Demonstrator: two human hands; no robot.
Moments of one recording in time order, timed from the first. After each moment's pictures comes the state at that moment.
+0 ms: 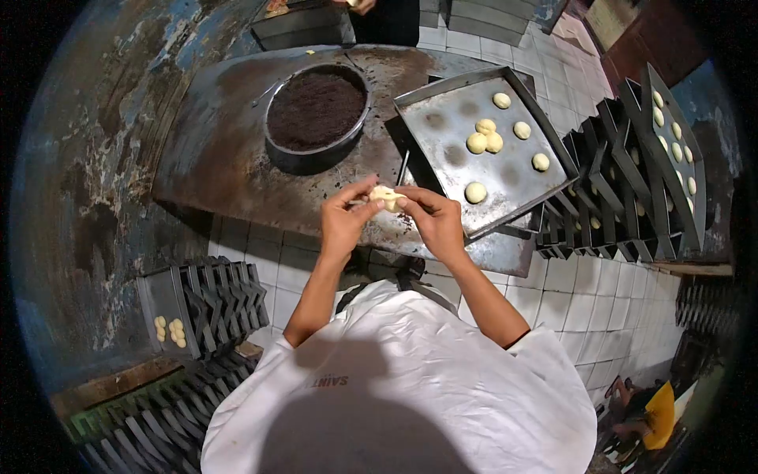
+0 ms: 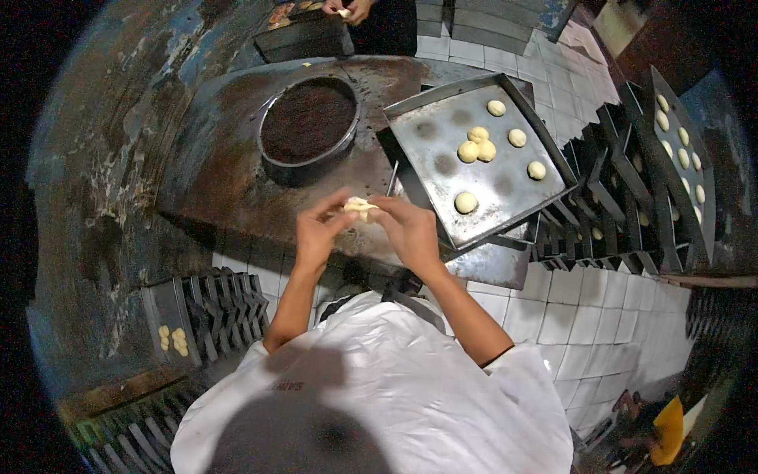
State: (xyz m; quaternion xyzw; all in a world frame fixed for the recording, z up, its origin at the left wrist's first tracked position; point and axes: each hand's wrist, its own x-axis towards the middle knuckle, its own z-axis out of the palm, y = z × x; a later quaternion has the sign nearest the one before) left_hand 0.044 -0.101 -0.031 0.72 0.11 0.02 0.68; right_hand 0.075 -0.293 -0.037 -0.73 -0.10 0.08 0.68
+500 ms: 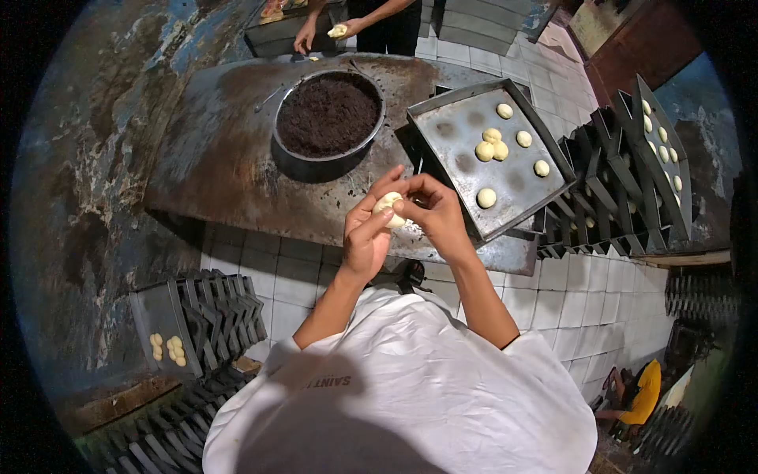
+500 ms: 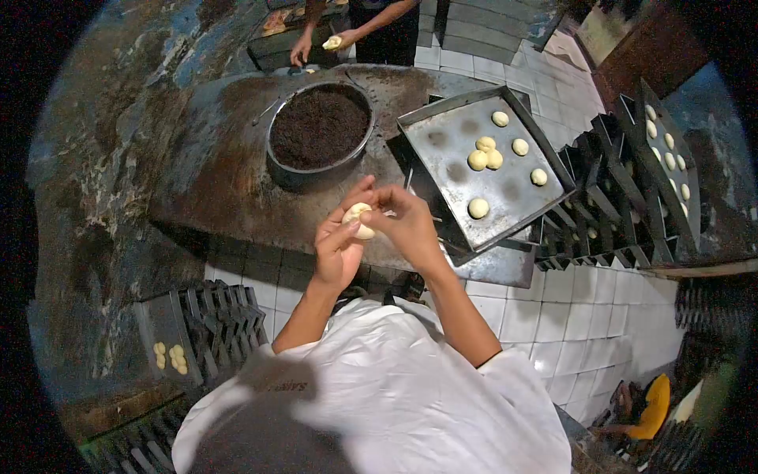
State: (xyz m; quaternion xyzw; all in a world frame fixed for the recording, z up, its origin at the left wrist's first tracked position) left_hand 0.028 -0.070 -0.002 0.40 -0.05 0.01 0.92; right_hand 0.071 -0.213 0.010 -0.67 -0.07 0.08 0.73
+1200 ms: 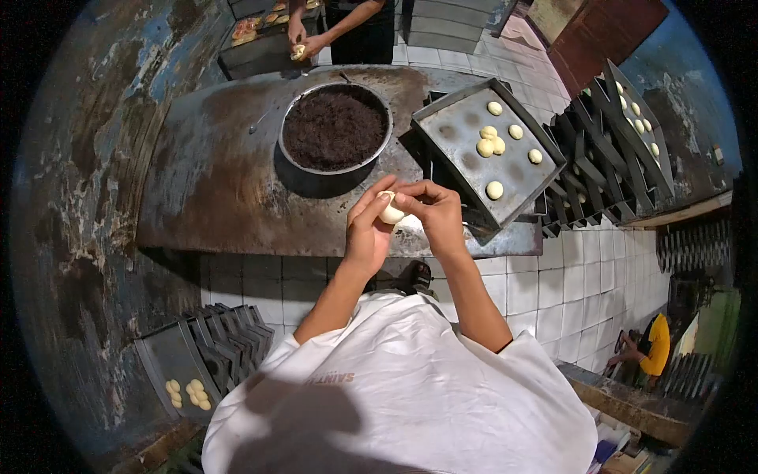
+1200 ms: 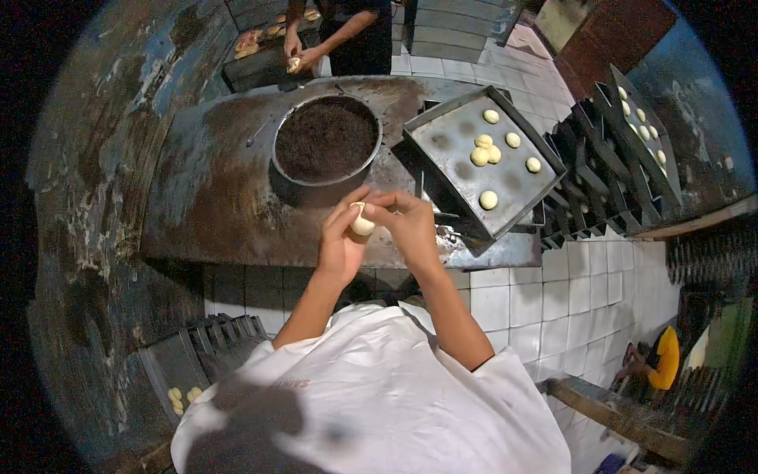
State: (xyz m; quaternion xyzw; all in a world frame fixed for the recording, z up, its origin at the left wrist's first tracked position) left_hand 0.036 0.031 0.003 0.35 0.05 -0.09 0.93; right_hand 0.050 -0.109 0.023 -0.68 0.01 0.04 0.74
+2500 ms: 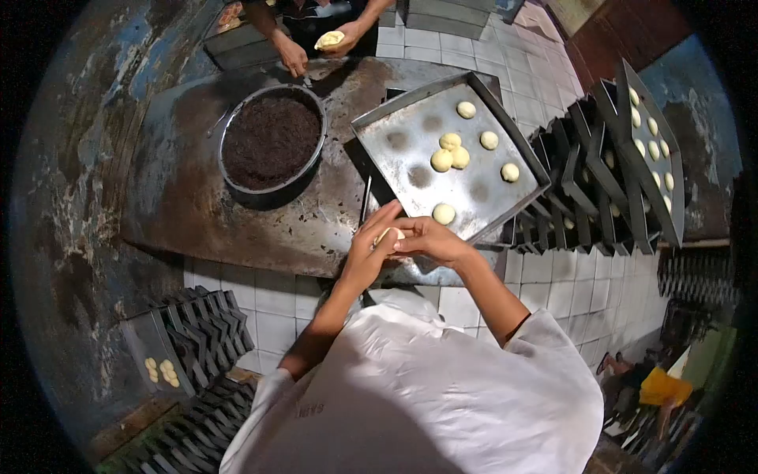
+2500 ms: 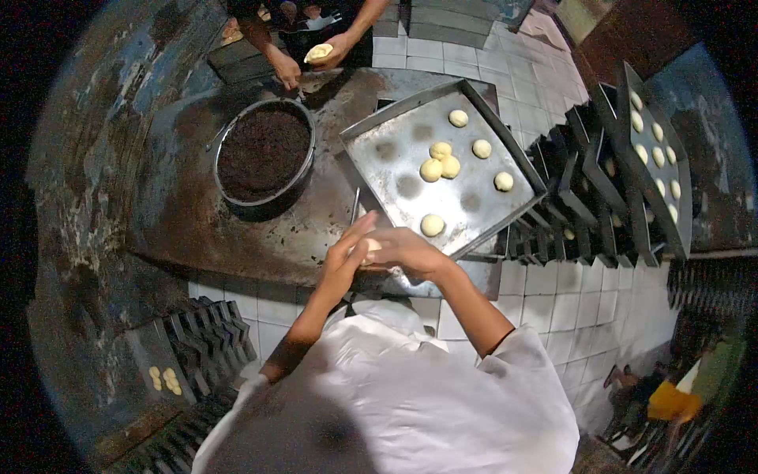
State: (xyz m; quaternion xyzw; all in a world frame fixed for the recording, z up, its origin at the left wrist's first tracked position) left_hand 0.100 -0.169 -0.066 0.72 -0.08 -0.02 0.69; right_hand 0.148 -0.358 -0.064 -0.51 -0.05 0.46 0.72
